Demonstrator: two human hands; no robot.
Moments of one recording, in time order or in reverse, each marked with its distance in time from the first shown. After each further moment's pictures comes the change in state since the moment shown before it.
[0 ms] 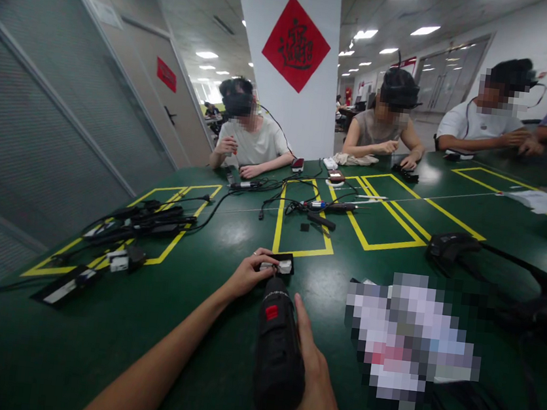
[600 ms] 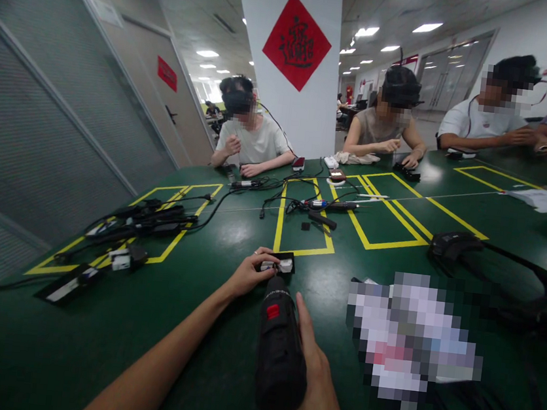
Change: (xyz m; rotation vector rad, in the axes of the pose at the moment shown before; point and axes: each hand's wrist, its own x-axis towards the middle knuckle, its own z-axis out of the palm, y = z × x) left_hand 0.000 -0.003 0.000 0.023 -0.009 0.021; right_hand -0.002 -0.009 -0.003 0.015 -0.020 0.044
